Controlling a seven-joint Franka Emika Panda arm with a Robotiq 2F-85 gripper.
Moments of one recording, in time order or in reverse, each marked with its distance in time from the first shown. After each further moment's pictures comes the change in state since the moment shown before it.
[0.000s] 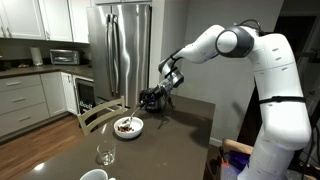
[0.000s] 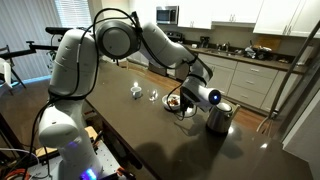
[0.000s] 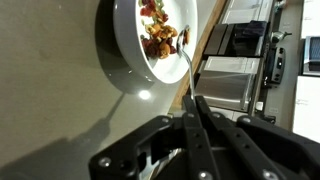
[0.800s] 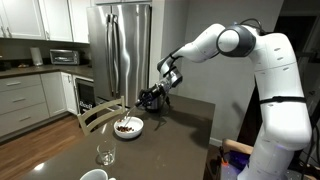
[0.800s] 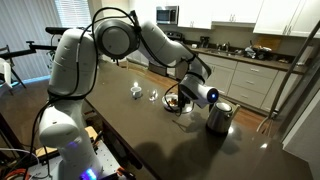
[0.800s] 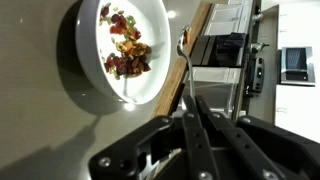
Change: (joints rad) arm 0.015 -0.013 0.014 0.000 0.039 -0.069 -0.003
